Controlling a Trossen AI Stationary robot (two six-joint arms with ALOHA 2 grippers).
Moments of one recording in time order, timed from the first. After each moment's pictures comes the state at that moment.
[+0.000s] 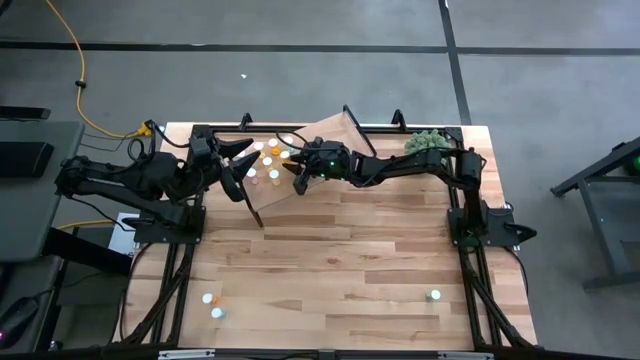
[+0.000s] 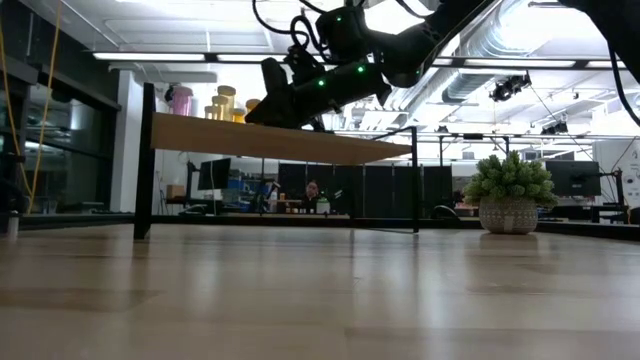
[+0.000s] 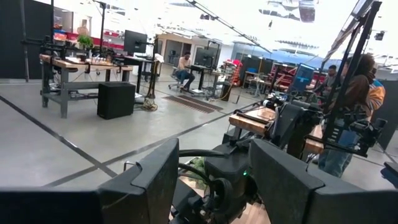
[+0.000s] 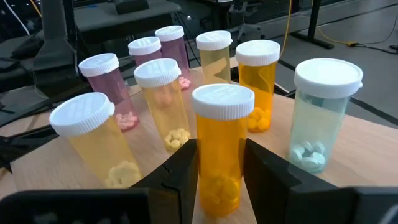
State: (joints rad) left arm -0.06 0.77 0.82 0.08 -0.72 -0.11; right arm -0.22 2.01 1.33 0.43 0.06 0.16
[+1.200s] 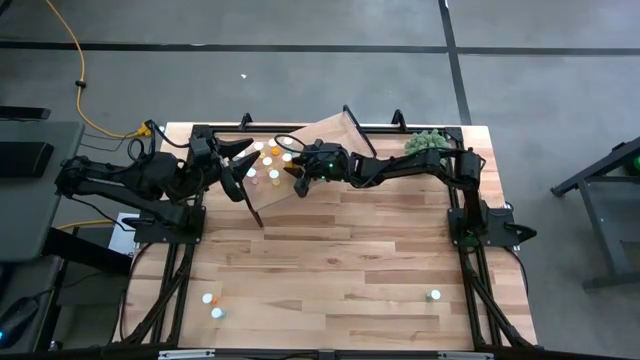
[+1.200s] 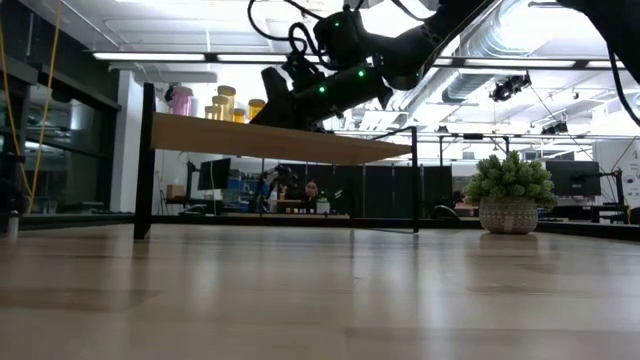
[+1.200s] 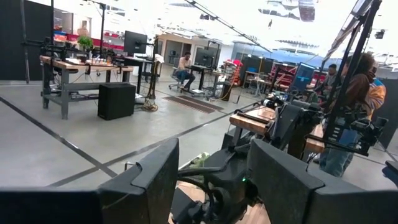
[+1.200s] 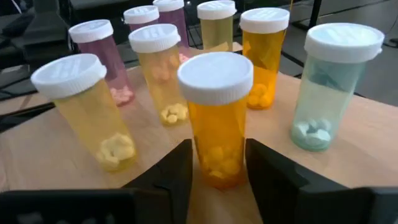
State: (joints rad) left arm -0.06 0.77 0.82 0.08 -0.72 -0.10; right arm -0.22 2.02 1.32 0.40 0.06 0.13
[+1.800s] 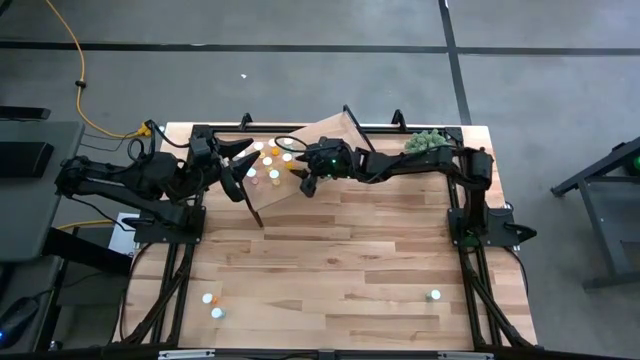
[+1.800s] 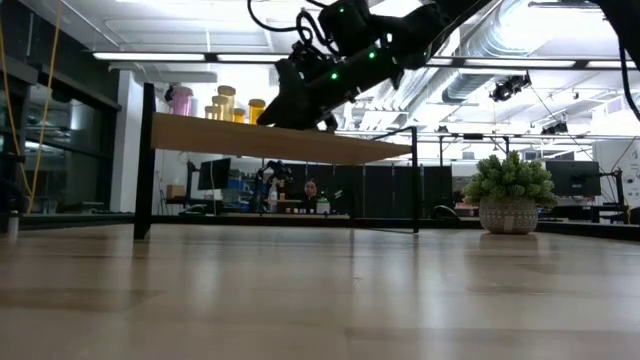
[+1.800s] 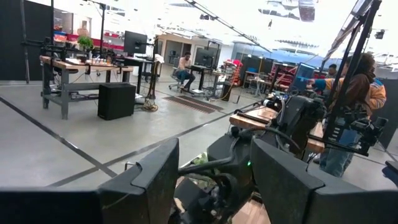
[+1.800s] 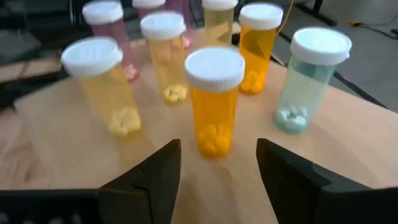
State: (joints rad) left arm -0.06 0.77 0.82 0.08 -0.72 -0.10; right arm -0.22 1.92 1.33 0.20 0.04 0.06
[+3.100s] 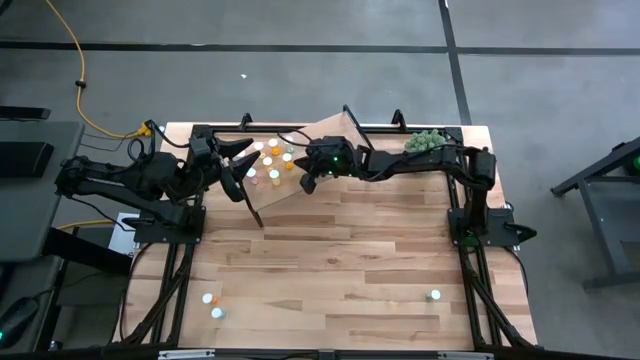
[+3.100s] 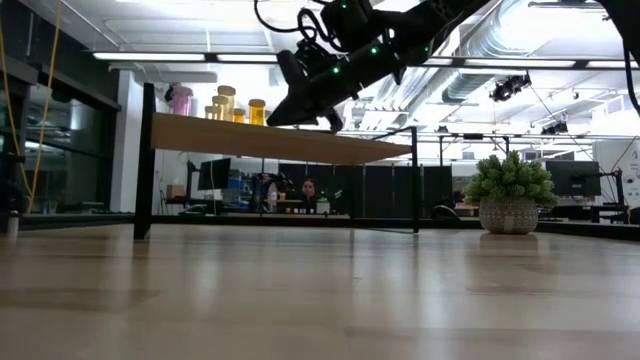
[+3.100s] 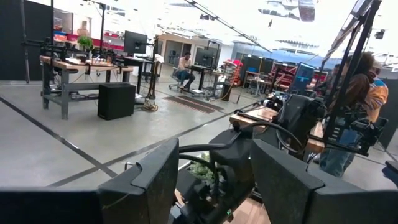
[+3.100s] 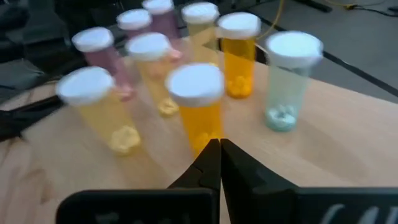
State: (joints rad) left arm -0.06 0.77 0.82 0.08 -0.72 -0.10; right arm -0.22 1.90 1.33 0.19 0.06 0.19
